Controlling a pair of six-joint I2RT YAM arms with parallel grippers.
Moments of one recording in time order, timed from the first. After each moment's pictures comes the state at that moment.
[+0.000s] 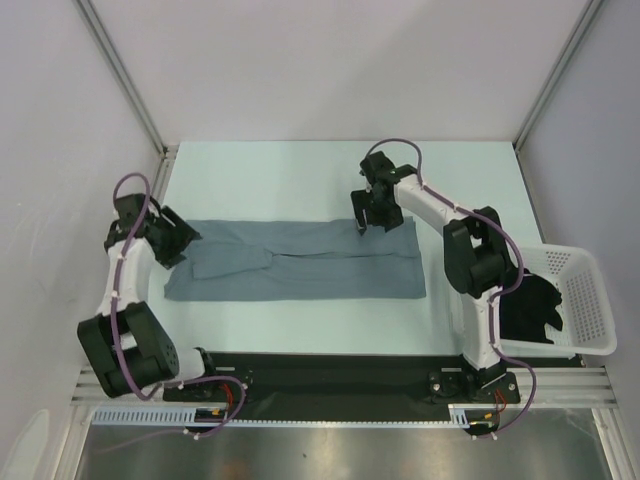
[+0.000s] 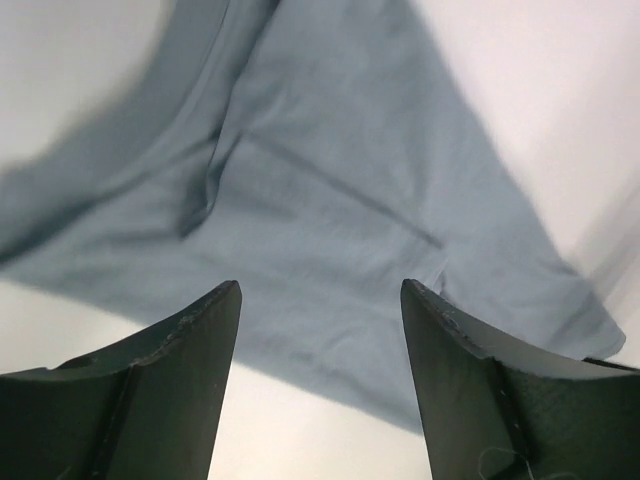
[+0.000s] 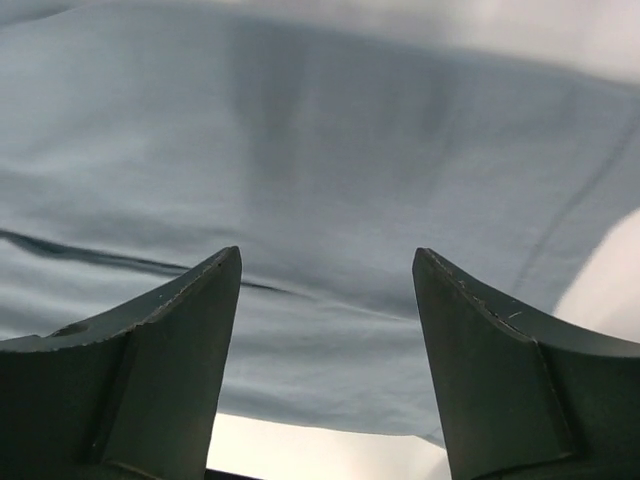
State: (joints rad) left arm 0.35 1.29 0.93 -0.62 0.19 -0.57; right arm 0.46 2.09 1.71 -0.81 0.02 0.25
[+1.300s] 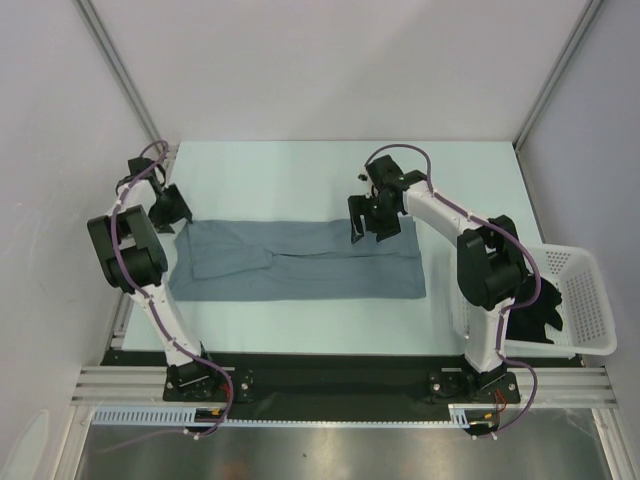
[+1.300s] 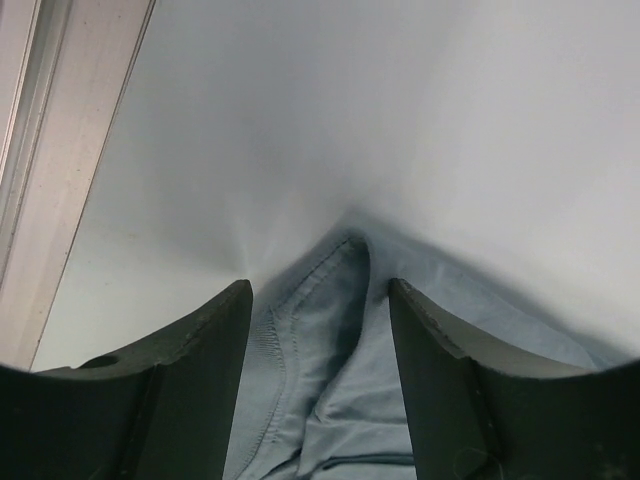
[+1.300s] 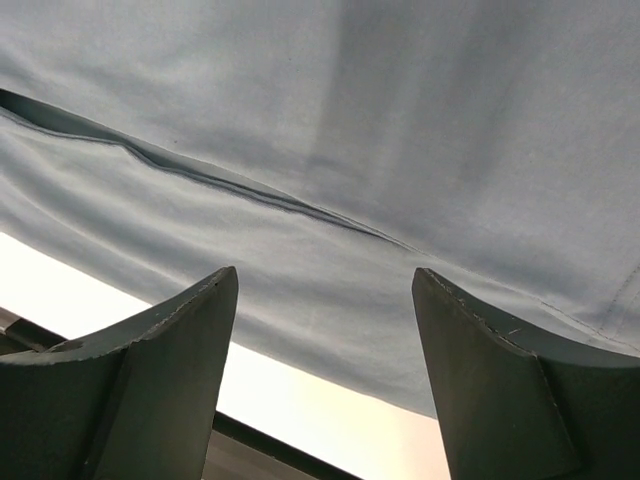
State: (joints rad) left arm 0.35 2.09 1.60 -0.65 0.07 -0.22; right arm 0.48 1.95 1.58 -0.77 -0.20 0.28
